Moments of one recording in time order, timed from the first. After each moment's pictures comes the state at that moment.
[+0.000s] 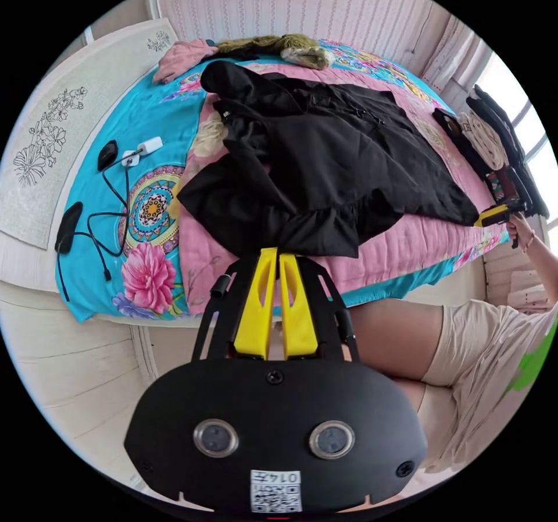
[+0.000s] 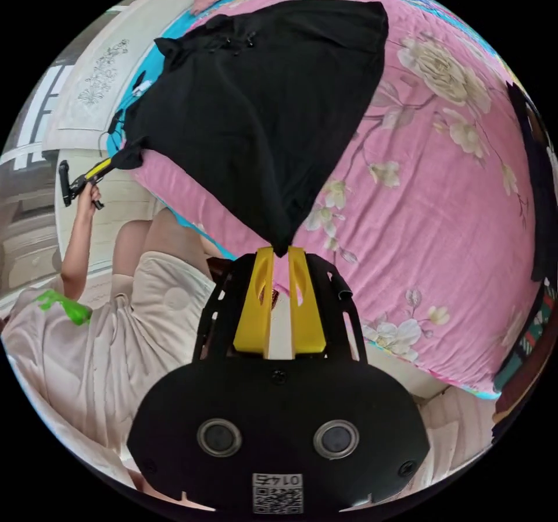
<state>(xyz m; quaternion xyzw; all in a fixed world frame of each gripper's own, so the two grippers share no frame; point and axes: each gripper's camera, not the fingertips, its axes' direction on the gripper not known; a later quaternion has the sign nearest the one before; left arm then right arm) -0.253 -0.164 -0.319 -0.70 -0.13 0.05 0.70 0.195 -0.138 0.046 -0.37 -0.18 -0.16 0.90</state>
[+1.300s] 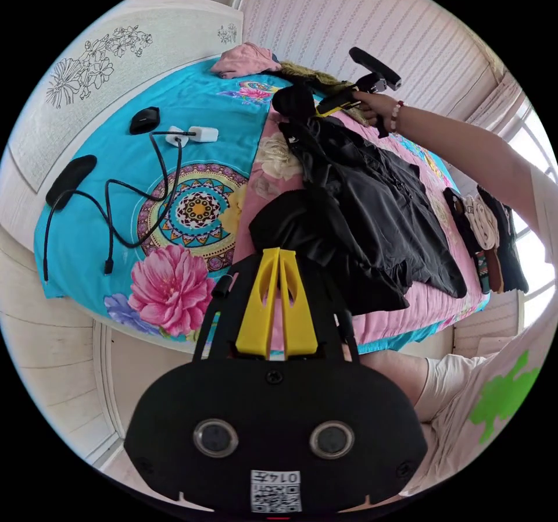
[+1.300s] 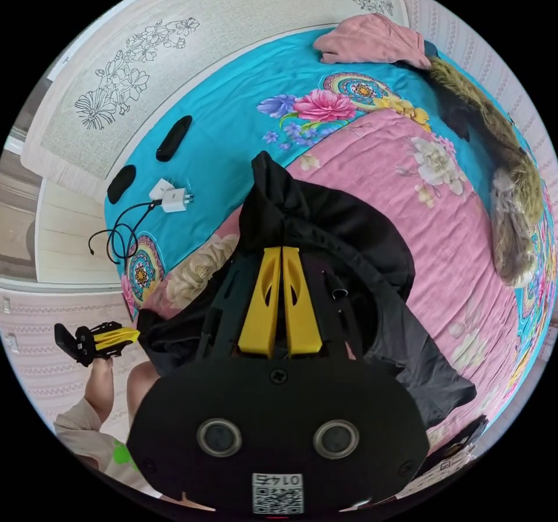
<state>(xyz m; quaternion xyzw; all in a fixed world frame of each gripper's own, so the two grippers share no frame) -0.424 -0.188 -0.349 -0.62 -0.16 -0.07 0.76 -0.474 -0.432 0.255 -0.21 -0.21 -0.36 0.89</state>
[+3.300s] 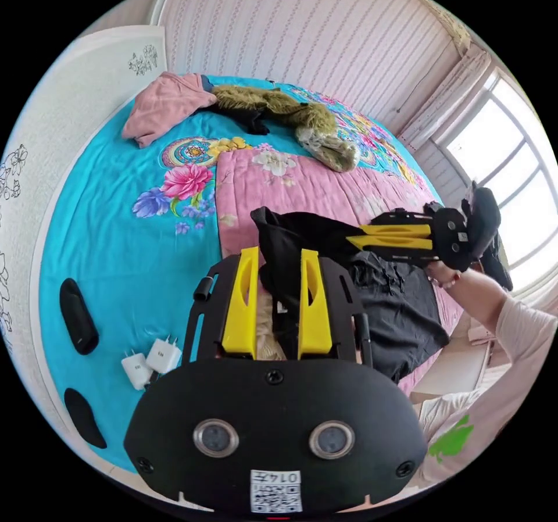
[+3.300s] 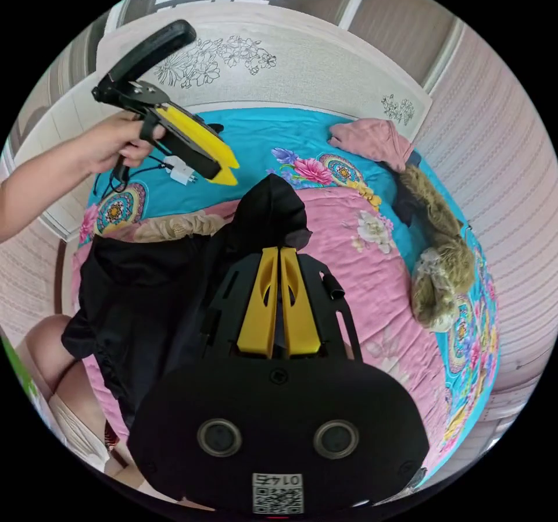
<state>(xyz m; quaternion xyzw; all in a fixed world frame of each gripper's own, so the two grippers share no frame) -0.537 -0.261 -0.015 -0.64 -0.03 -0.02 0.77 -0.596 -0.335 0.255 0.01 -0.18 -0.49 0.85</state>
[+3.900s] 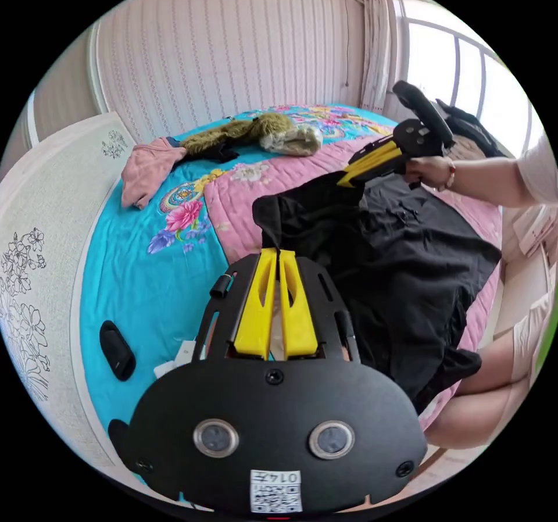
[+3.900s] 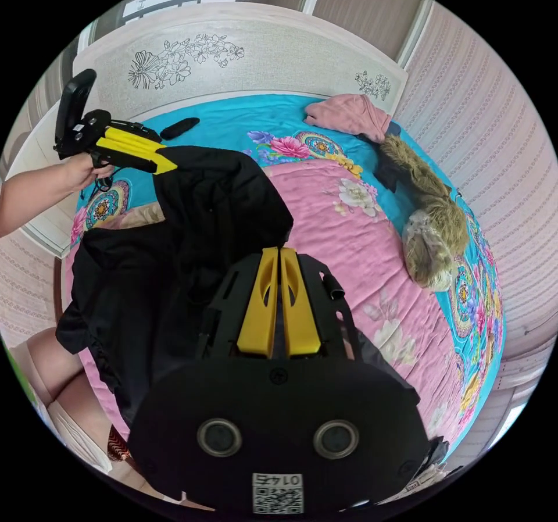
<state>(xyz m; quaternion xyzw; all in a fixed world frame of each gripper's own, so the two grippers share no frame) -0.472 -0.276 -0.062 -0.58 0.02 0.18 0.79 -0.509 -0.332 0.249 -0.01 -0.14 -0.45 0.88</state>
